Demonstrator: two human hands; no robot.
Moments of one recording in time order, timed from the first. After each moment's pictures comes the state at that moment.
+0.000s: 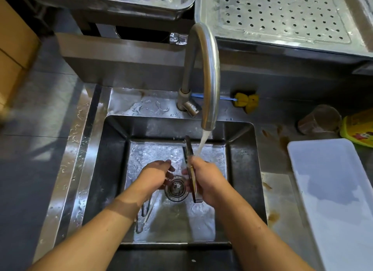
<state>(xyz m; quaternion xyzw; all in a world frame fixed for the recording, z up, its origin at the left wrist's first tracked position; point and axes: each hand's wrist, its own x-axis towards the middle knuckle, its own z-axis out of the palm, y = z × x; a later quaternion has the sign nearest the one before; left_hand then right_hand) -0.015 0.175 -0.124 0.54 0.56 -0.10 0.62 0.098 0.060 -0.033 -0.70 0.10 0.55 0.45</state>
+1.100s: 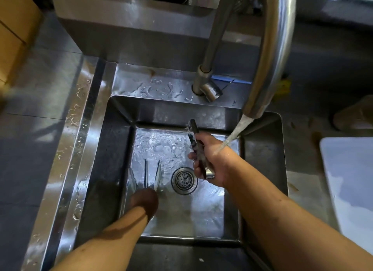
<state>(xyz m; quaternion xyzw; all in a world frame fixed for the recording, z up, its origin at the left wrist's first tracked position) -0.104 0.143 -0.248 0.78 0.41 -0.43 0.19 0.121 0.099 -0.076 -0.64 0.13 0.63 0.42</state>
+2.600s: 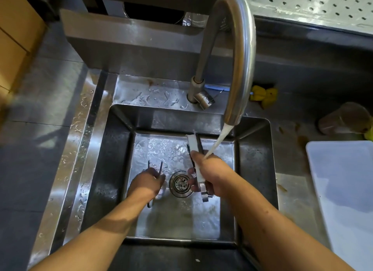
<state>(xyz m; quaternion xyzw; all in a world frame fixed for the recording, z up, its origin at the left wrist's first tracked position) -0.063 0.176 -0.175 0.70 0.55 -0.21 0.40 0.114 0.073 -0.070 -0.72 0.03 0.59 0.36</state>
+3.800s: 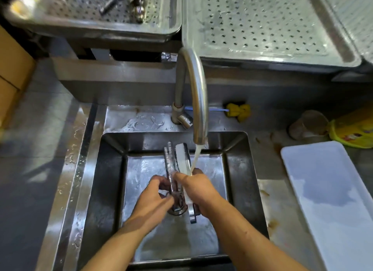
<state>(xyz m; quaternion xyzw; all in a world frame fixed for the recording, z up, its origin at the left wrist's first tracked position) -0.044 0.143 -0.080 0.62 0.47 -0.02 0.63 0.093 0.065 -0.051 -0.73 0.02 0.51 0.45</state>
